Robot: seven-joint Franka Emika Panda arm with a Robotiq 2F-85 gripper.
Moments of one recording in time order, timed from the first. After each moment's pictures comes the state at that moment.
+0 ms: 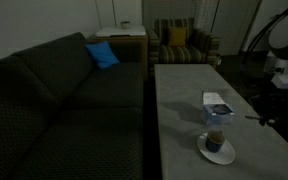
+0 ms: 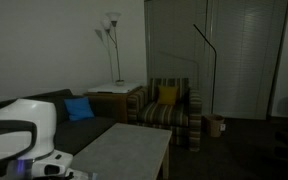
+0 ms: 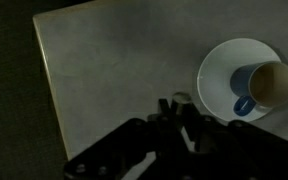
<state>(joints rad) 0.06 0.97 -0.05 -1.86 0.19 2.61 0.26</state>
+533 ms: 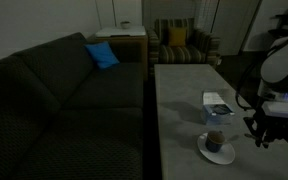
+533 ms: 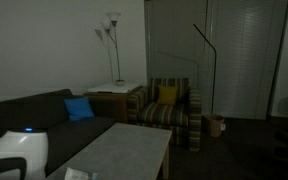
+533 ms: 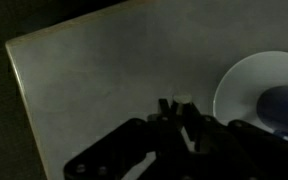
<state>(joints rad) 0.07 1.13 -0.02 -1.81 0.21 2.69 0.34</state>
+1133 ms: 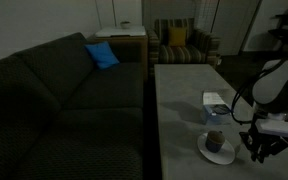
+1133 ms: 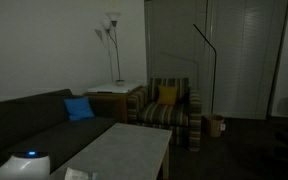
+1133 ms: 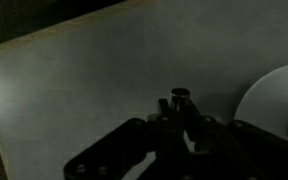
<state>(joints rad) 0.05 1.29 0.00 -1.69 0.21 2.68 0.34</state>
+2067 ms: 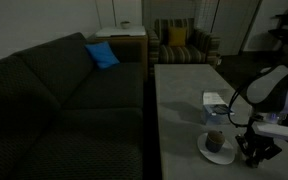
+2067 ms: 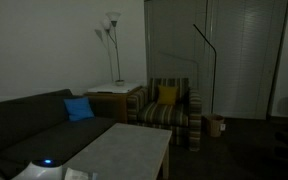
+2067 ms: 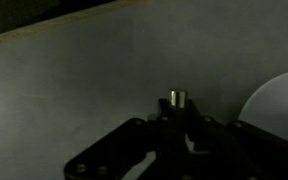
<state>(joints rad) -0.03 1.40 0.06 -1.53 0.21 2.57 0.27</state>
